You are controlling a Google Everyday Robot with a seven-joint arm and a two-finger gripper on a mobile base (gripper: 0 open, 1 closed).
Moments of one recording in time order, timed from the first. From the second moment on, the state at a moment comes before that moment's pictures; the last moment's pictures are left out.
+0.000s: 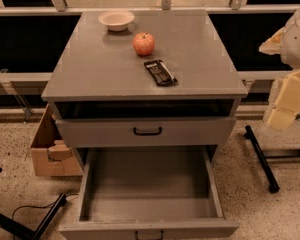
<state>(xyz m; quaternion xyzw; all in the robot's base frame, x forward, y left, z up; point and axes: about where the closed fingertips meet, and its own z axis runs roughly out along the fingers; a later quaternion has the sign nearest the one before) 0.438 -0.216 0.977 -0.60 0.78 -0.04 0.16</state>
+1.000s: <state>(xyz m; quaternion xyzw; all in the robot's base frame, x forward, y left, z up) 0.401 -0.238 0.917 -0.59 0.78 -0.05 0.18</state>
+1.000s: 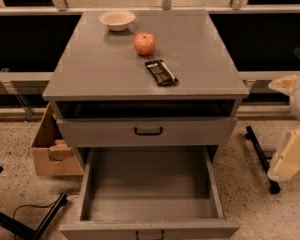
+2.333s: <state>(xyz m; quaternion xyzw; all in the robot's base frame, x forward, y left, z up) 0.369 -0.252 0.687 -0.57 0.80 -0.01 0.17</state>
